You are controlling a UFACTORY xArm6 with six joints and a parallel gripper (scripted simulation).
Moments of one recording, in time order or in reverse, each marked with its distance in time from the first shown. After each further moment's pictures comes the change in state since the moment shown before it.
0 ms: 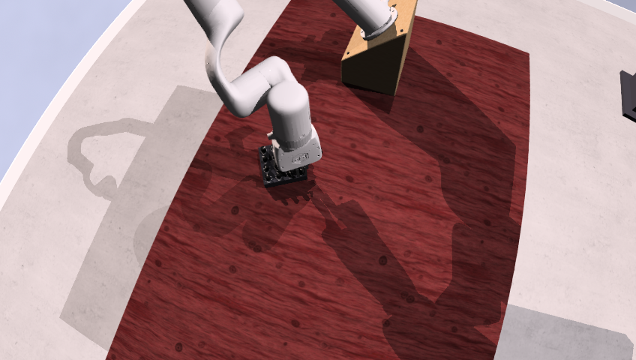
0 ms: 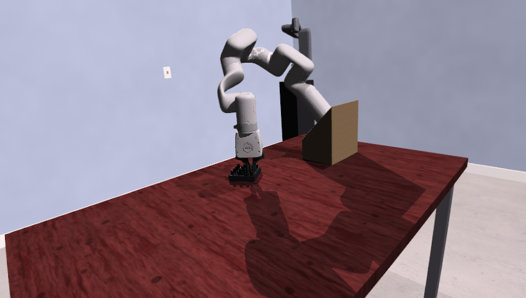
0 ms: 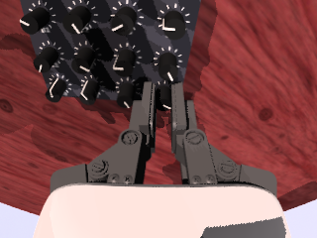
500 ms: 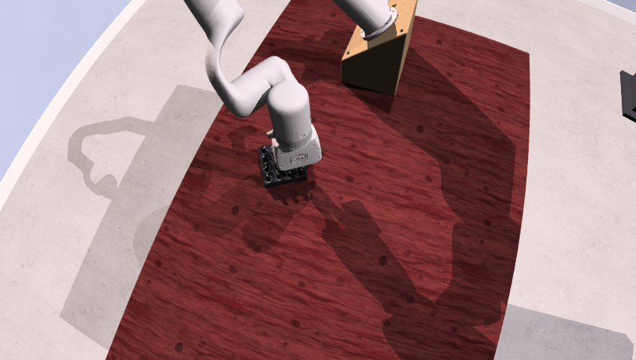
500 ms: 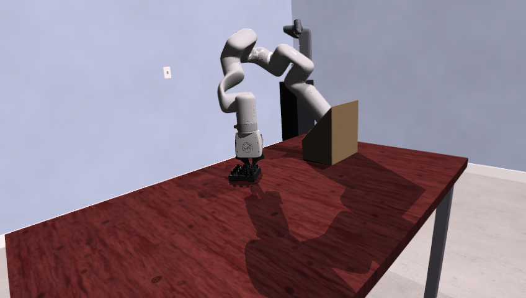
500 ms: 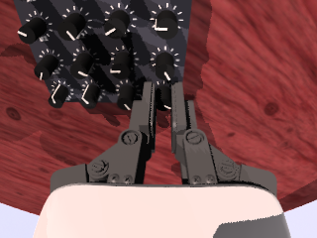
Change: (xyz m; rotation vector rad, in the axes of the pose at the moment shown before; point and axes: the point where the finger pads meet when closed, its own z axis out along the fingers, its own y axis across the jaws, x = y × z) arm 0.000 0.000 0.000 0.001 0.000 0.075
